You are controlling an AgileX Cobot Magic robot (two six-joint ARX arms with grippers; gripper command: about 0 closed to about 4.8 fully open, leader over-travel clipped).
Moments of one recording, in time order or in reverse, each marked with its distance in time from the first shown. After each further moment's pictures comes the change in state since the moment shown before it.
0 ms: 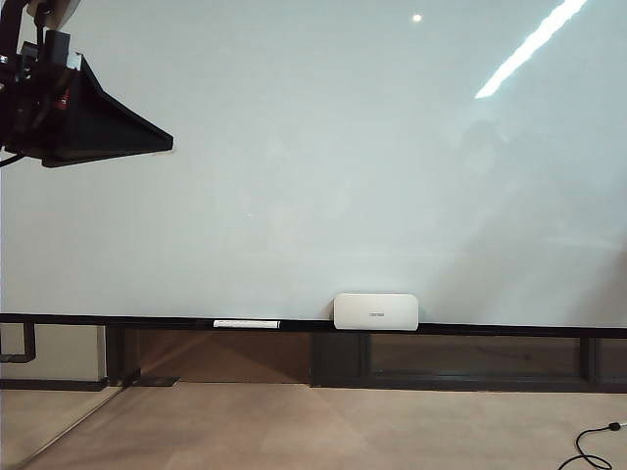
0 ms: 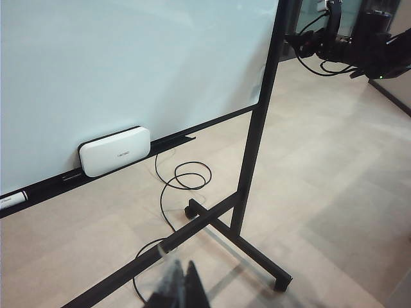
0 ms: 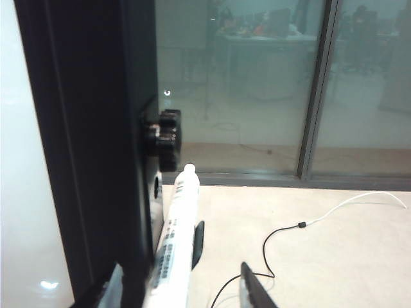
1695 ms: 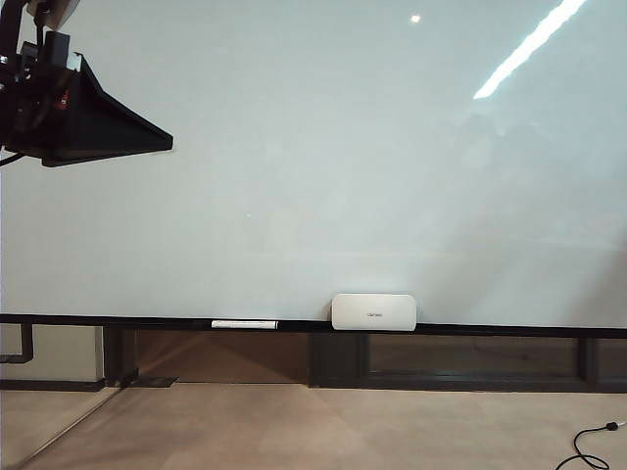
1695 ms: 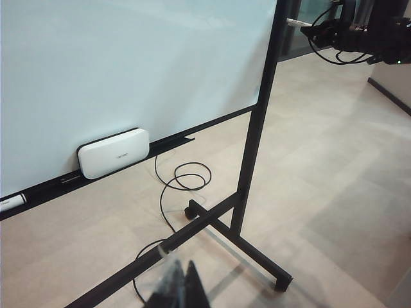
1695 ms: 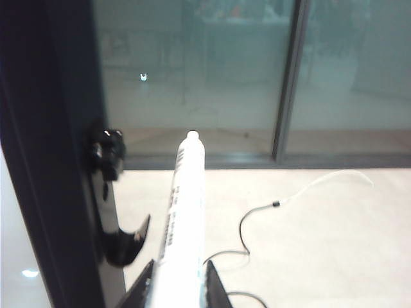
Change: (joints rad) left arm 0.000 0.000 0.000 0.000 0.000 0.006; right arm -0.040 -0.125 -0.089 -0.105 0.023 -0.033
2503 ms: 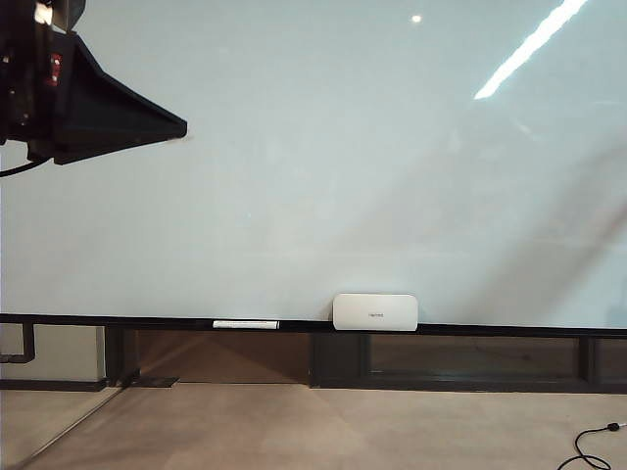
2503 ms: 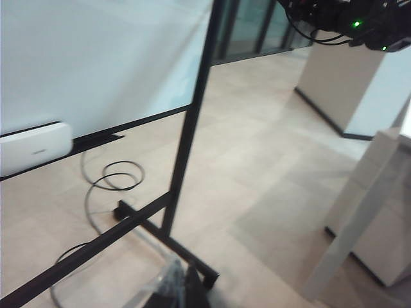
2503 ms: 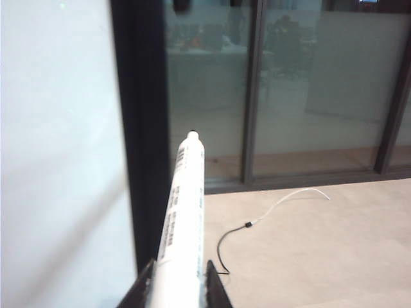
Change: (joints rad) left arm 0.000 -0.001 0.000 0.005 0.195 -0.128; right arm 0.000 -0.602 -0.568 0.049 0.136 0.050
